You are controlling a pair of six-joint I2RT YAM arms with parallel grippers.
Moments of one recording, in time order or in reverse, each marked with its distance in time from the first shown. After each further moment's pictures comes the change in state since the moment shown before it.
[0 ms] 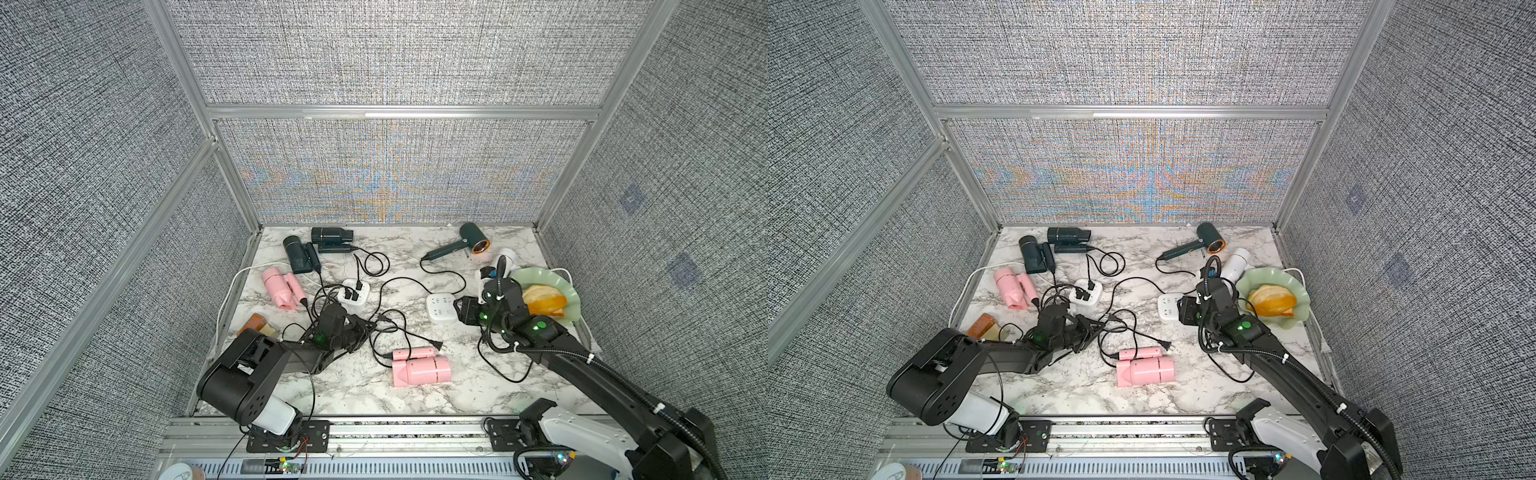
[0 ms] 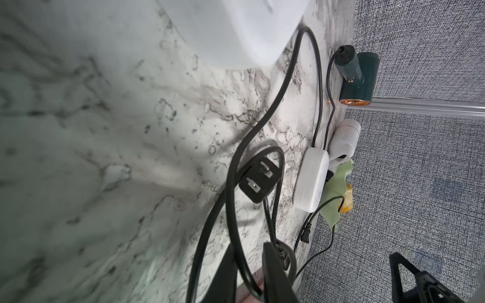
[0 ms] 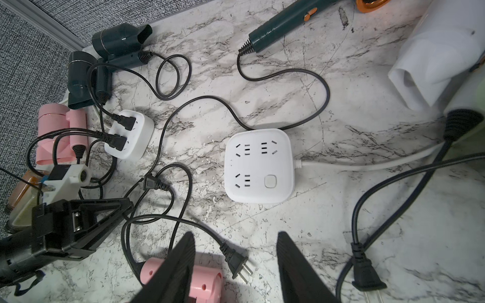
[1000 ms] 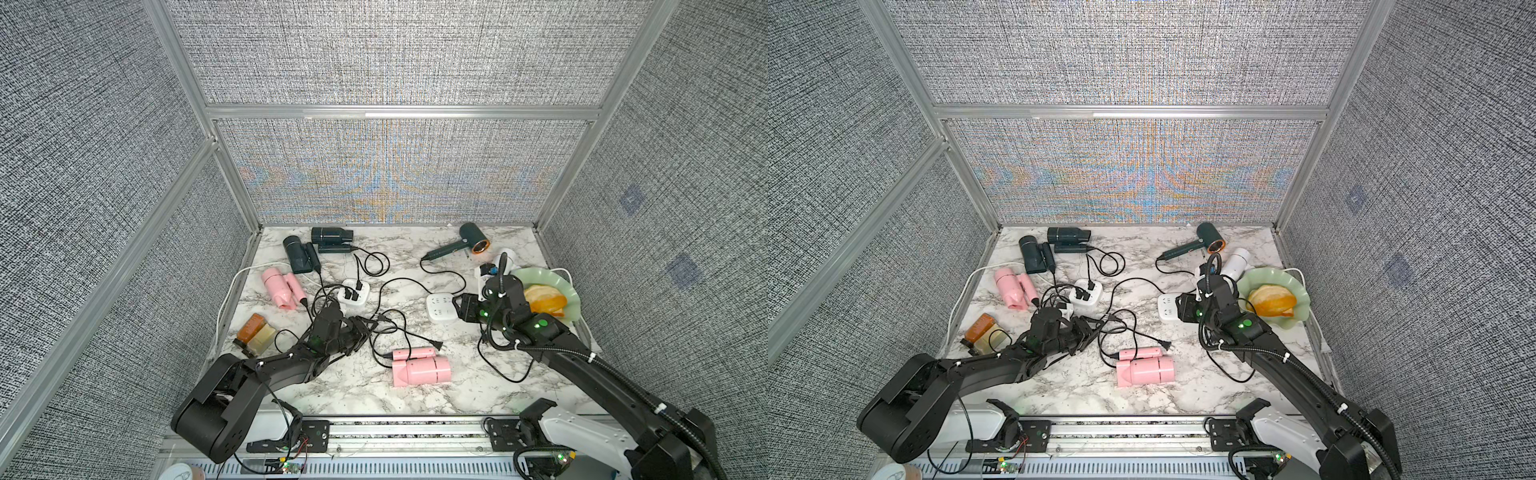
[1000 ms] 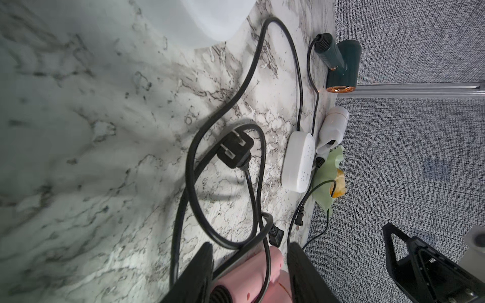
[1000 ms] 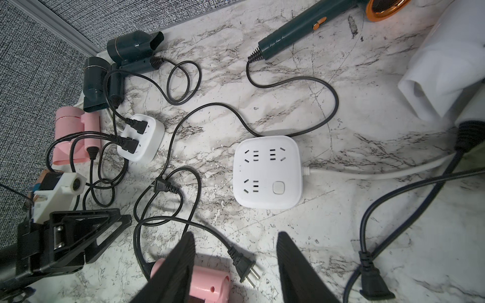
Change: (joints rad) left arm -0.020 -0.182 -0.041 -0.114 -0.002 0.023; right arm -0.013 0.001 0.020 0.006 -0.030 -0.008
